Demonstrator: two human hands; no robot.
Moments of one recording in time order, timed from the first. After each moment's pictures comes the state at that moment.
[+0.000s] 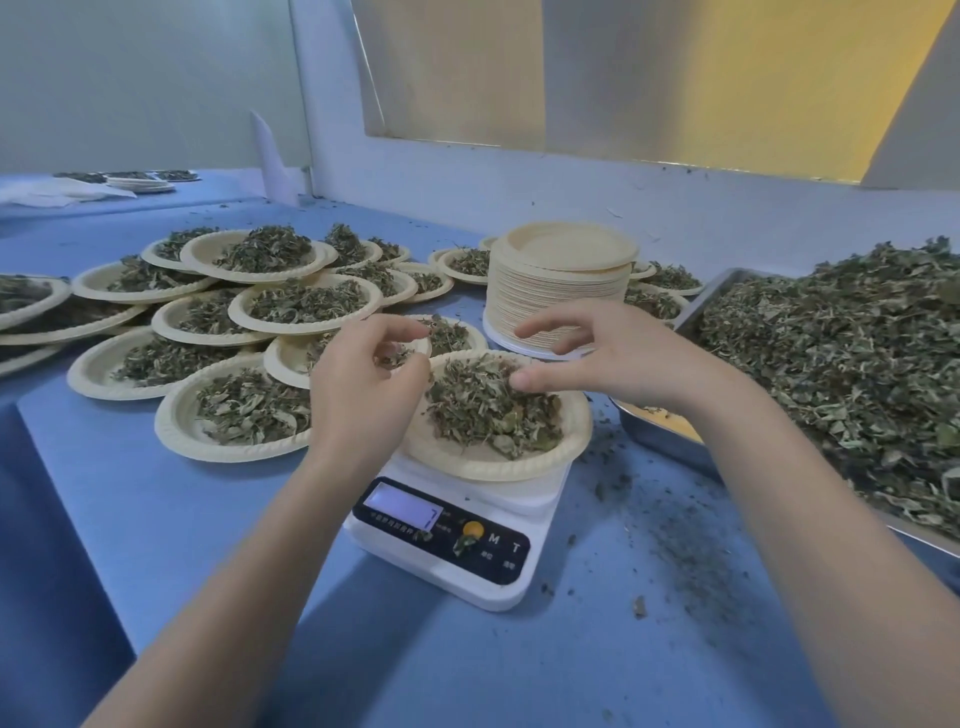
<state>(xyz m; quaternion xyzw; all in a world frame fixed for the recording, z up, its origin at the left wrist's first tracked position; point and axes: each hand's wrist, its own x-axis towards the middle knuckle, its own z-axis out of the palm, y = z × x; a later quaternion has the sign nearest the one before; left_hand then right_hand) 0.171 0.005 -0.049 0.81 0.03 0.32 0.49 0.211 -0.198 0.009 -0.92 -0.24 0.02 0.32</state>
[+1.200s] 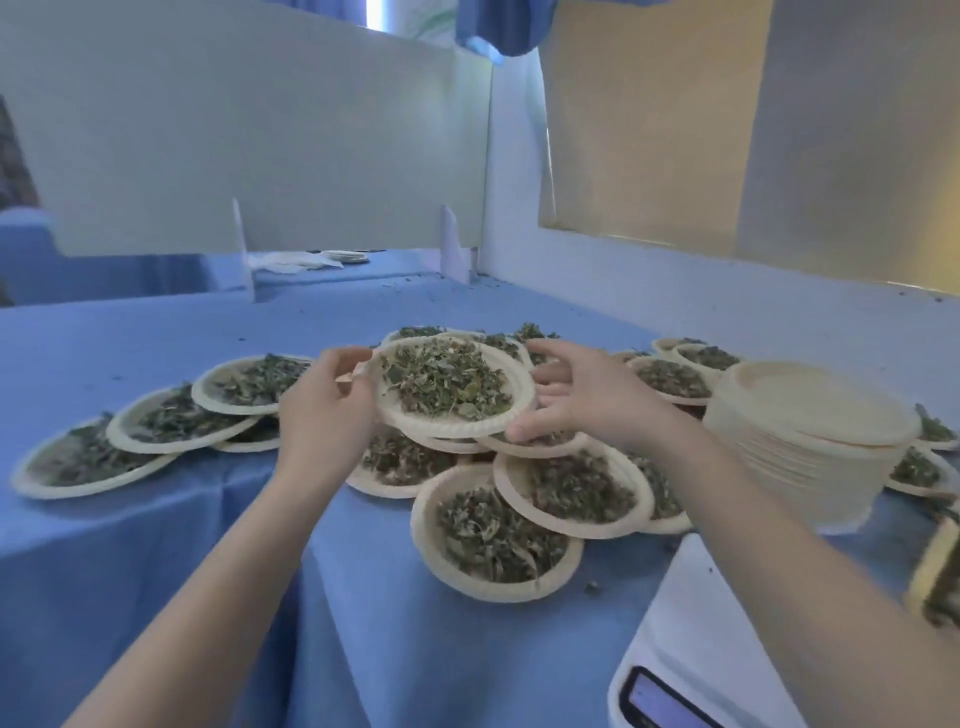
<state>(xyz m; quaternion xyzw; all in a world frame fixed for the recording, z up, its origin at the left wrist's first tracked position) 0.167 0.227 0.012 0.76 0.21 0.41 0.46 0.263 0.020 0.057 -0.85 -0.35 0.07 0.39</state>
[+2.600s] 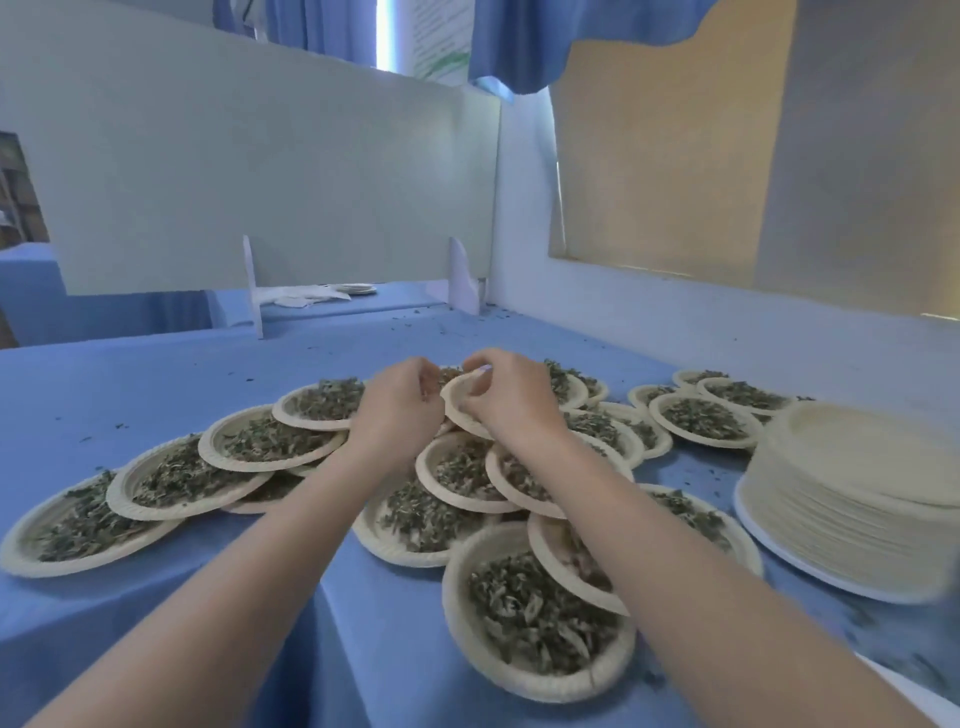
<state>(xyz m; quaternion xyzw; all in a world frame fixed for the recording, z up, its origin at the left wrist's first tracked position) 0.244 0.261 0.035 0.89 0.12 0.31 0.30 0.293 0.143 0.055 -0.88 -0.28 -0.11 0.36</state>
